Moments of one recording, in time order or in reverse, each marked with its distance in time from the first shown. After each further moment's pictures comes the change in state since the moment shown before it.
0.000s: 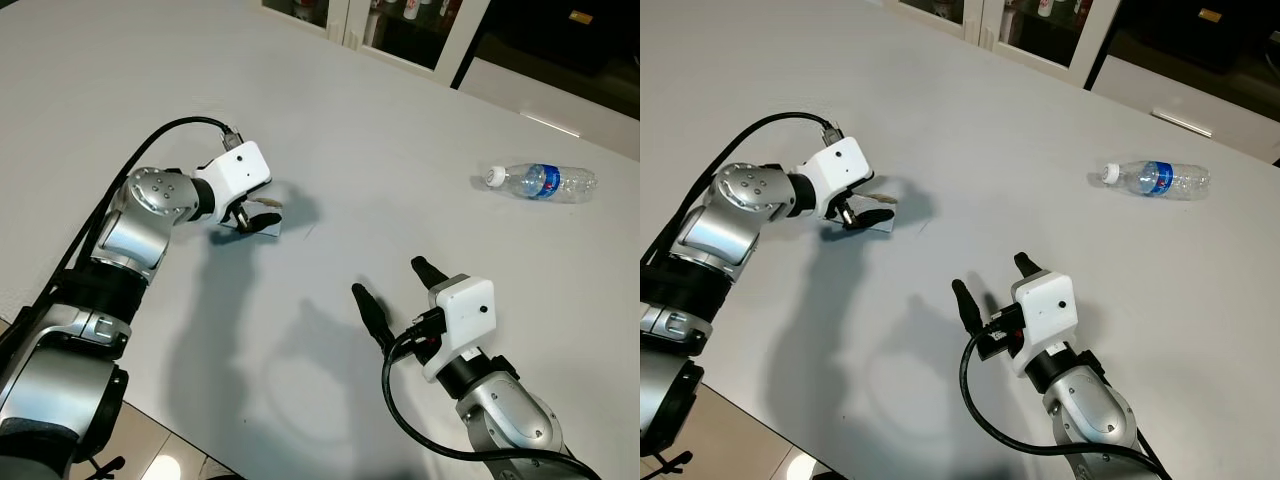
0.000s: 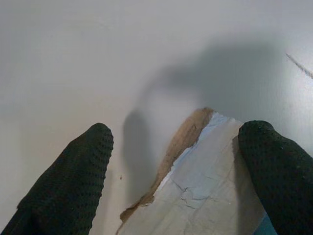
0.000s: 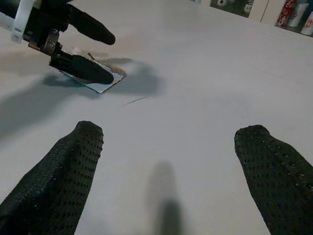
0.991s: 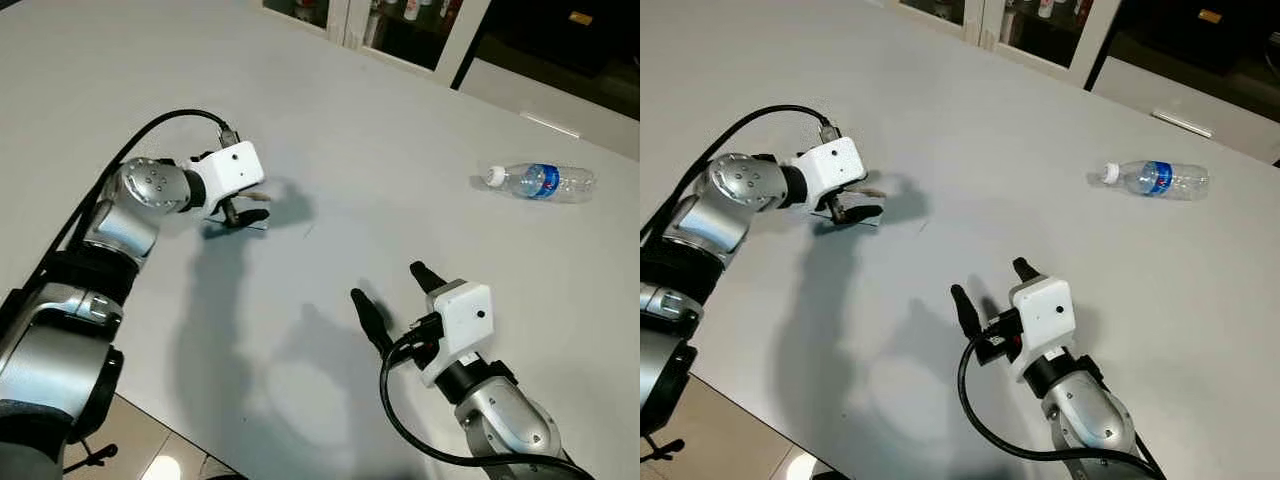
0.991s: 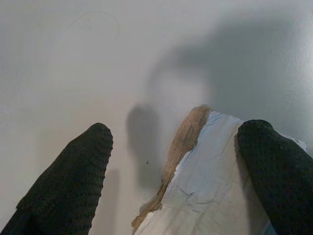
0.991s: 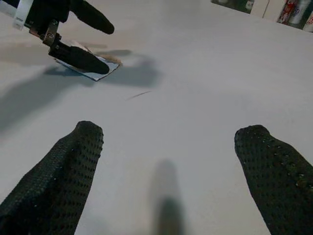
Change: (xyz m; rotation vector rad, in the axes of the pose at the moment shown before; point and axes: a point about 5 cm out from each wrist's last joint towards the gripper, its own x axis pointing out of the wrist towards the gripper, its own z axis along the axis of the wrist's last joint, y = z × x) left arm -0.004 0.016 -0.005 0.127 0.052 0.005; right arm -0.002 0.003 -0.003 0.002 0.009 0.003
